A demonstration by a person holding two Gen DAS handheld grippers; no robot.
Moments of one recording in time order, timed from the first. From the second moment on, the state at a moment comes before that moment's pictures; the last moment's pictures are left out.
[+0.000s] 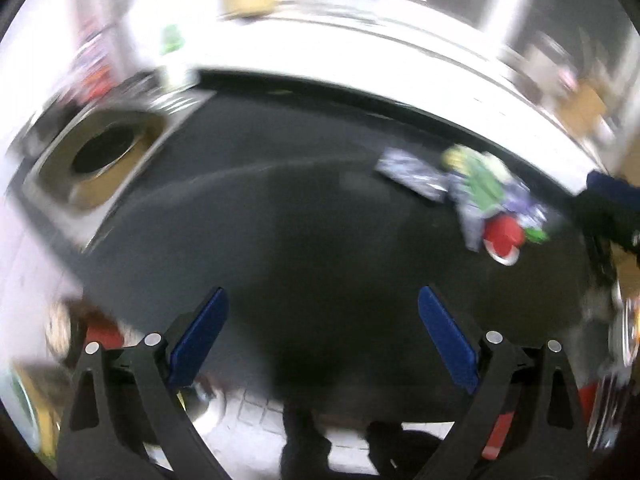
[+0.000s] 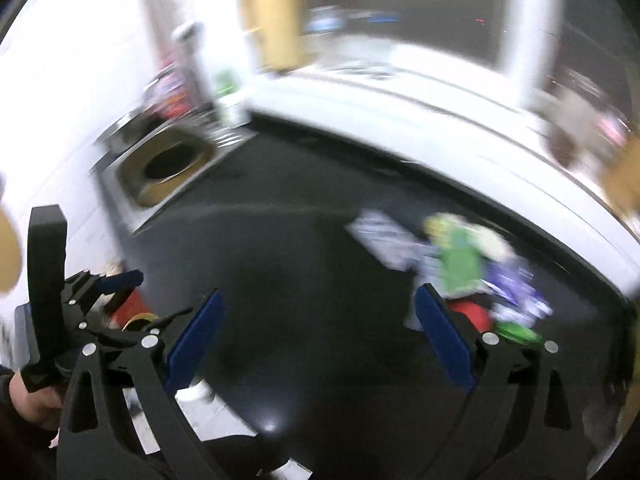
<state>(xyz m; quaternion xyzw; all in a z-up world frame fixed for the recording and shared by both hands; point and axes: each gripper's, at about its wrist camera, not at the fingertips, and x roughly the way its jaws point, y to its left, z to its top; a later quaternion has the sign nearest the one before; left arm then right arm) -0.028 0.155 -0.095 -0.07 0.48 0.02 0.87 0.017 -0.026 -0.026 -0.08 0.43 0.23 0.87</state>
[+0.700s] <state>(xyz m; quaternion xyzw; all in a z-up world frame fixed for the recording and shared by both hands) 0.014 -0.009 -0.095 0.03 0.50 -0.07 0.86 0.000 -0.234 -0.034 0.02 0.43 0.08 0.90</state>
